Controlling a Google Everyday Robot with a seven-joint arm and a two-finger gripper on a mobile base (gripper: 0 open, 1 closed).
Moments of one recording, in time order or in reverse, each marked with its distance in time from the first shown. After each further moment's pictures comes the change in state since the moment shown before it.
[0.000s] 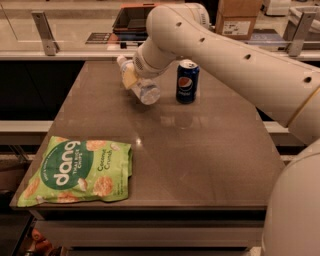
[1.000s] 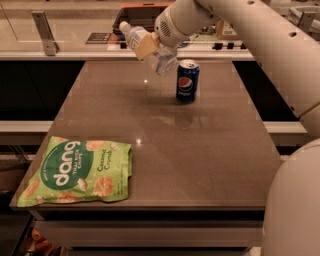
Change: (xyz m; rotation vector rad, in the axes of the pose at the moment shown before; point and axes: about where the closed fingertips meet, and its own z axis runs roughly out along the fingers) arm -0.049 -0.035 -0.080 -0.135 -0.131 -0.155
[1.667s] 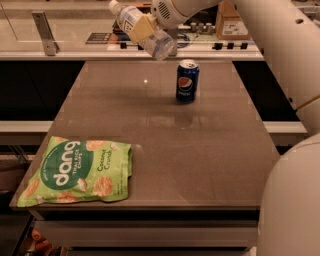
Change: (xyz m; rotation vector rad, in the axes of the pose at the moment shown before) arm -0.040 0.014 -0.027 -0.021 -0.070 -0.123
